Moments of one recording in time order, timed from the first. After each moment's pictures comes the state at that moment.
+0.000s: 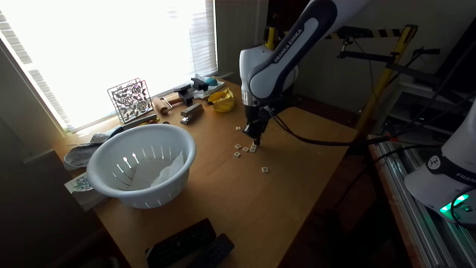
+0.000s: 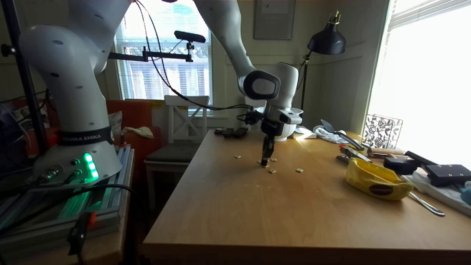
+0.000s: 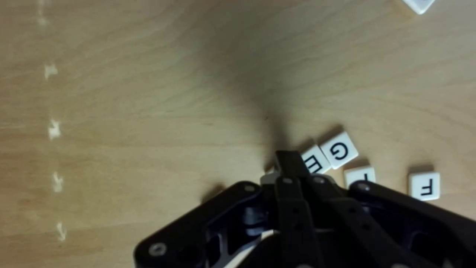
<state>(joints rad) -0.14 0.57 -0.07 -2.03 0.14 2.46 0.21</state>
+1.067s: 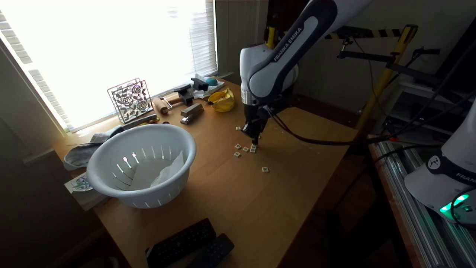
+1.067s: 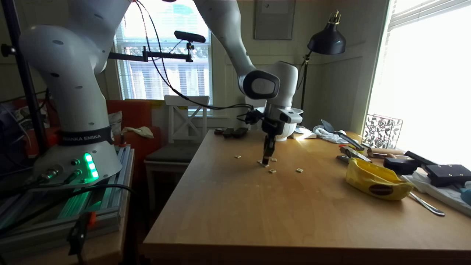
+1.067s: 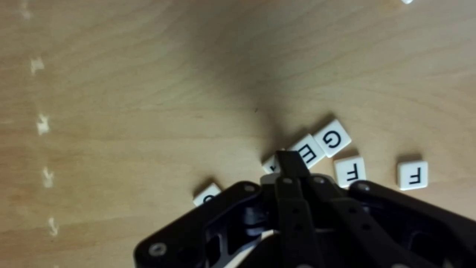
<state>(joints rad) -0.14 0.57 -0.07 -2.04 0.16 2.49 0.21</state>
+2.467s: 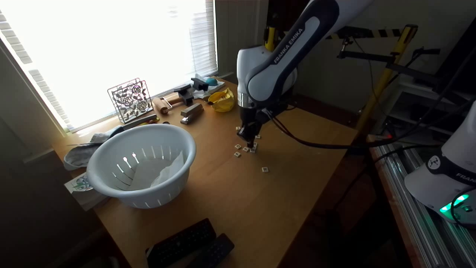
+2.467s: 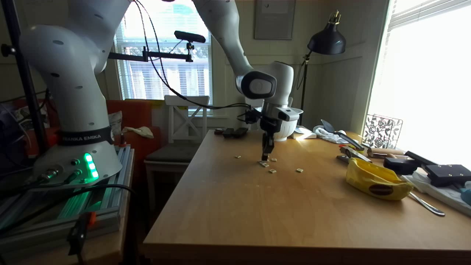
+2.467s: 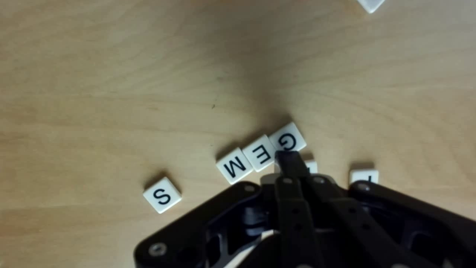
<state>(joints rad) -0.14 0.57 -0.03 -2.04 0.16 2.53 0.16</state>
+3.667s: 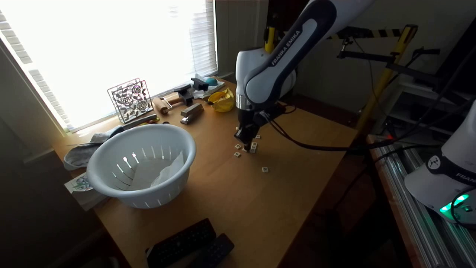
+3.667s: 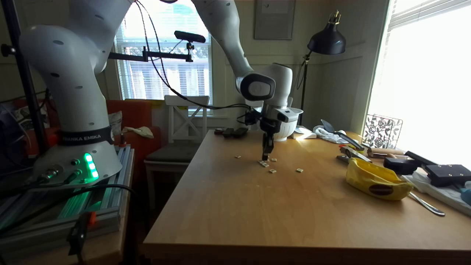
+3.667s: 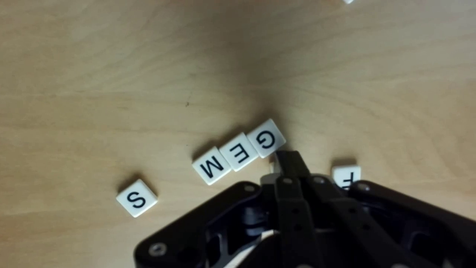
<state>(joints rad) -0.14 0.58 -0.01 -2.03 0.19 2.56 0.16</state>
